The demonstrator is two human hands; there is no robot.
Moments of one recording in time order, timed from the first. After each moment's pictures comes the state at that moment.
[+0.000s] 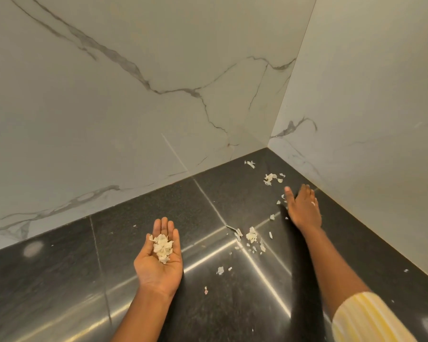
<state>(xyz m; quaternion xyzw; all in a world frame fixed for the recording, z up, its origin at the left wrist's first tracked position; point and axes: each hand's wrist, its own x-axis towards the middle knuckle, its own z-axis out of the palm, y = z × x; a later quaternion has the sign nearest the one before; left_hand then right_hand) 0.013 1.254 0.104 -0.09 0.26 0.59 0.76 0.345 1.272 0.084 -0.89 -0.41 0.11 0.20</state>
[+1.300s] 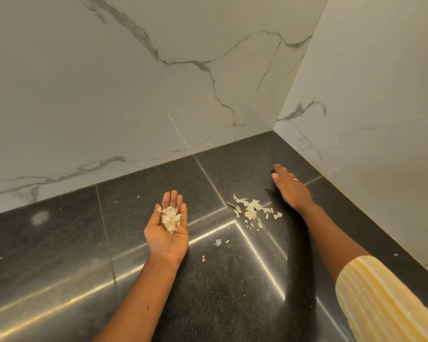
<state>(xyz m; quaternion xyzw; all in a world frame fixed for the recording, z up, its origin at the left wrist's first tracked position) 0.025 1.245 0.098 -0.05 0.26 0.60 0.76 0.336 1.269 0.095 -0.78 -0.58 0.18 0.15</state>
